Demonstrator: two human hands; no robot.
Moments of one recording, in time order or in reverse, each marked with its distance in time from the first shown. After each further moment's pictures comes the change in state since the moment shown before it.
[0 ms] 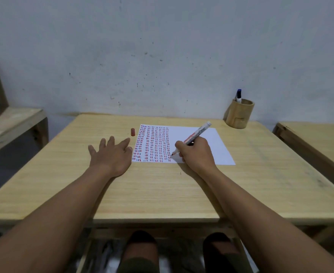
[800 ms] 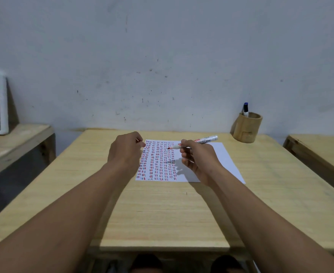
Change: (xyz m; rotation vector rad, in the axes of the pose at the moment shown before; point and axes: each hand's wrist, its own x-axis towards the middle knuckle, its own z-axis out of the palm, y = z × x) left_hand 0.043 0.041 -0.049 -0.426 0.395 0.119; right_hand 0.025 -0.044 -0.015 0.755 -0.156 0.252
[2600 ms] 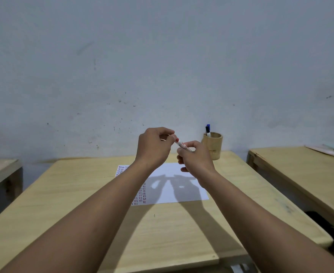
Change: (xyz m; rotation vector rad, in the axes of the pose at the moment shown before) left_hand -0.026 0.168 0.009 -0.530 -0.056 0.192; right_hand -0.017 -0.053 -0.052 -0.436 0.243 -0.285
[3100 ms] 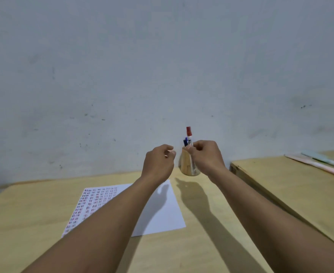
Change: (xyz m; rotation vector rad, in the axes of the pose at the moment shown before) left_hand 0.047 -0.007 0.111 0.065 -0.133 -0.044; right_hand 0.089 0.000 -0.088 -0.304 0.172 -0.146
